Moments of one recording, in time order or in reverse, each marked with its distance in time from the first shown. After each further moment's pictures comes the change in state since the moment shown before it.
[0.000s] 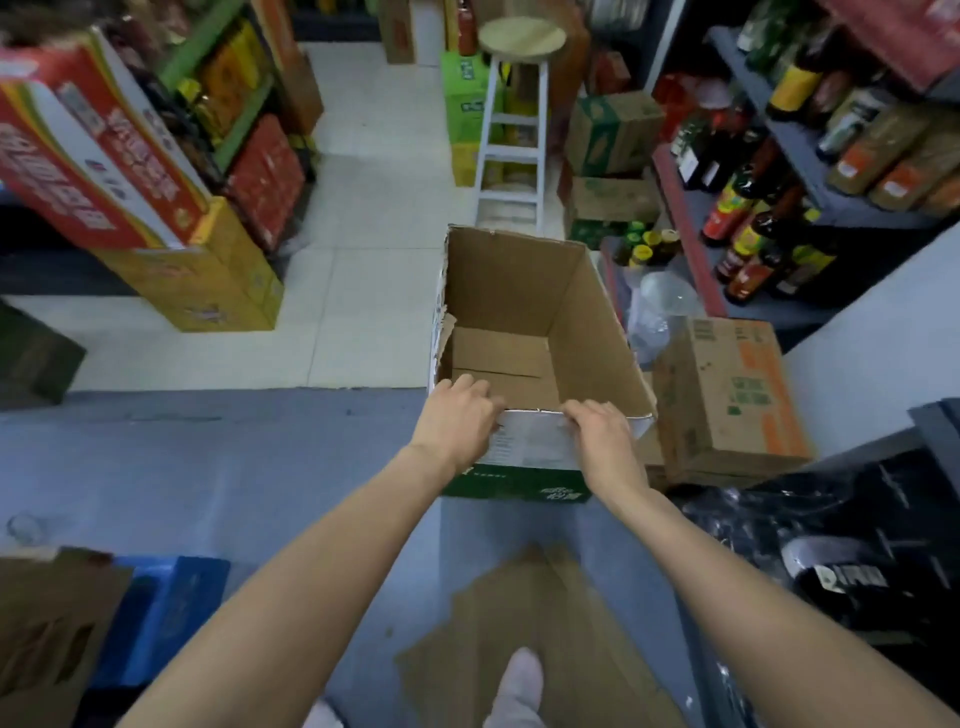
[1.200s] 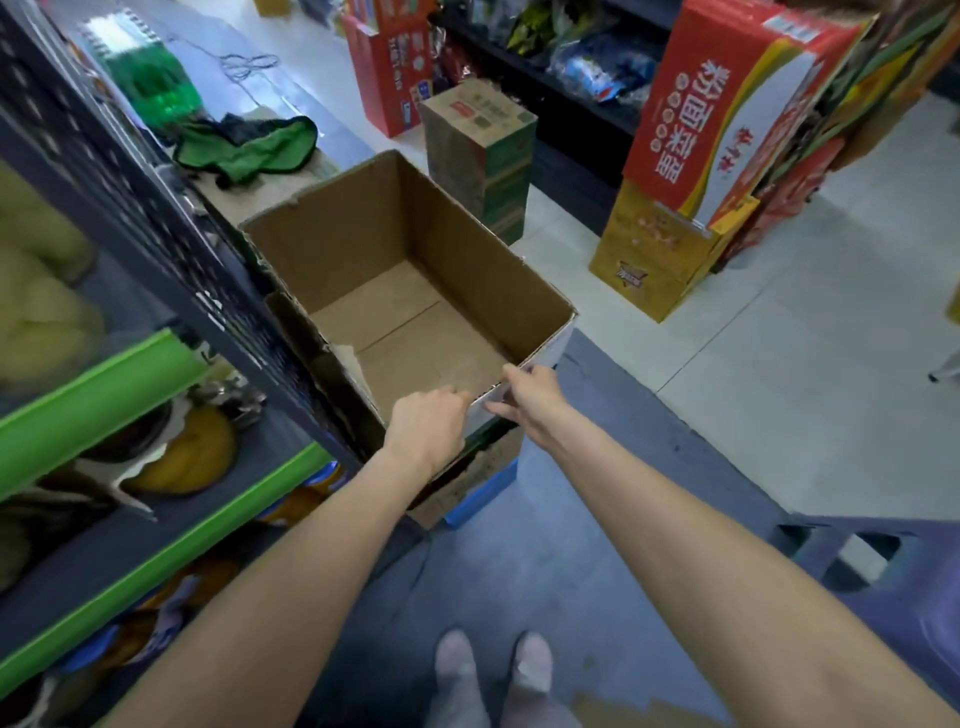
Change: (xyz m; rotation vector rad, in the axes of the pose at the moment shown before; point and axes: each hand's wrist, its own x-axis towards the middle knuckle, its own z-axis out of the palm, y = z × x) left_hand -0.512 -0.444 0.125 -0.247 -0.052 -1.055; right_hand -0.095 -0.703 0.295 0.835 -0.987 0.215
